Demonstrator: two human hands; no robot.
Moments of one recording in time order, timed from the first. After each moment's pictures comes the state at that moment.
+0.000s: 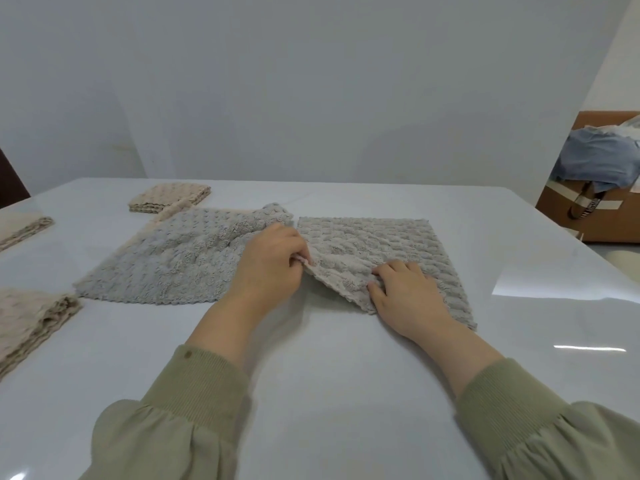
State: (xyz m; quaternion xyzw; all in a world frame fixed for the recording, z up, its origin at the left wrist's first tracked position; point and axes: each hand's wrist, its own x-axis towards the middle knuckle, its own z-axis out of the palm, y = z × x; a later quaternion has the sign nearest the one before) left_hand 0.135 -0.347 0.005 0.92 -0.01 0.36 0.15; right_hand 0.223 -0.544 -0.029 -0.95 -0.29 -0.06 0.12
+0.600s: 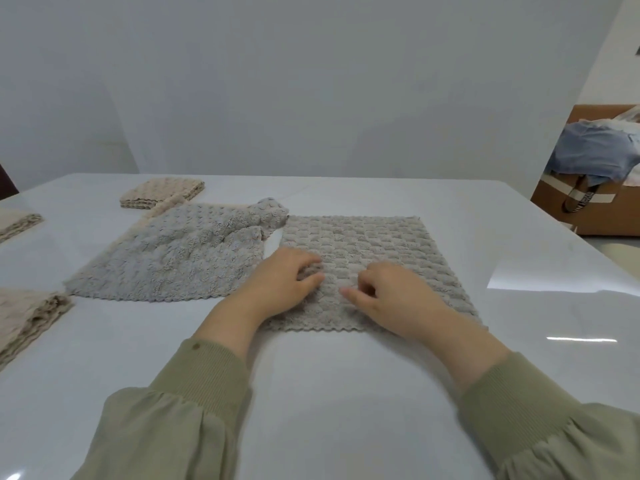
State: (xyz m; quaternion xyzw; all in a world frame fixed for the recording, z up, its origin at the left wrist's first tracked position) left_hand 0.146 -0.353 -0.010 0.98 0.04 0.11 0.19; right_hand 0.204 -0.546 -0.008 -0.89 -0.42 -0.06 0.17
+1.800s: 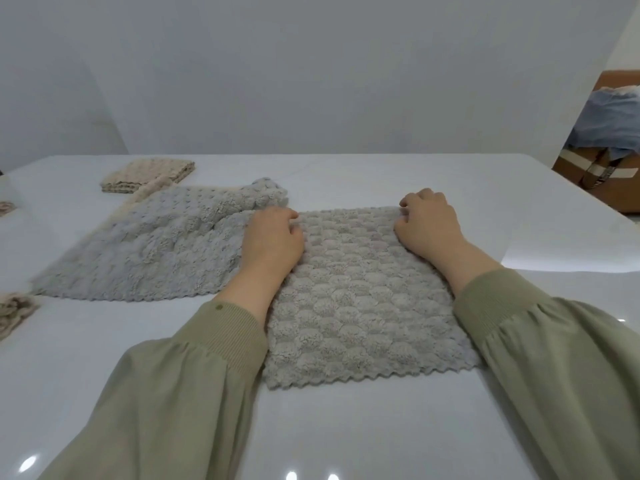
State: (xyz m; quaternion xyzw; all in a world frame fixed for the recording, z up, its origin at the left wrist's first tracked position) left_hand 0.207 -0.328 -0.030 0.93 0.21 0.26 0.19; right_hand 0.339 -0.522 -0.030 -0.95 -0.23 -0.13 0.15
